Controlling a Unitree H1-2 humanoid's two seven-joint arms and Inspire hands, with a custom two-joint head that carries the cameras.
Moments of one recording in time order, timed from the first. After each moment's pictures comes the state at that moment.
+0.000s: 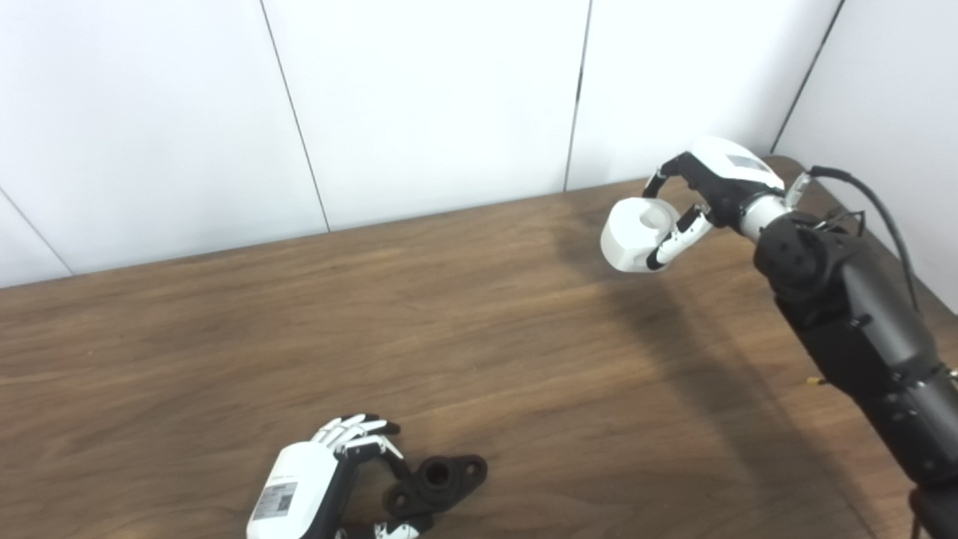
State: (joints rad) left arm 0.15 0.24 -0.35 -0.30 0.82 -0.05 -0.10; right arm -0.46 -0.67 0.14 -0.20 -0.71 0.44 0.48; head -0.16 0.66
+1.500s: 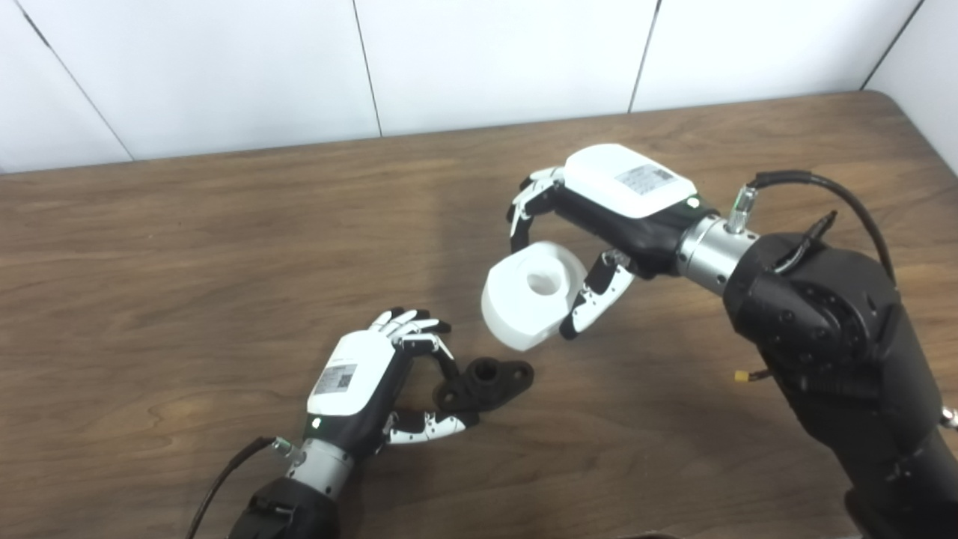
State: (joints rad) left arm 0.09 0.21 -0.38 -0.30 0.85 0.03 -0.19; right arm -0.41 -0.41 0.30 -0.76 -0.85 0.40 0.93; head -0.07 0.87
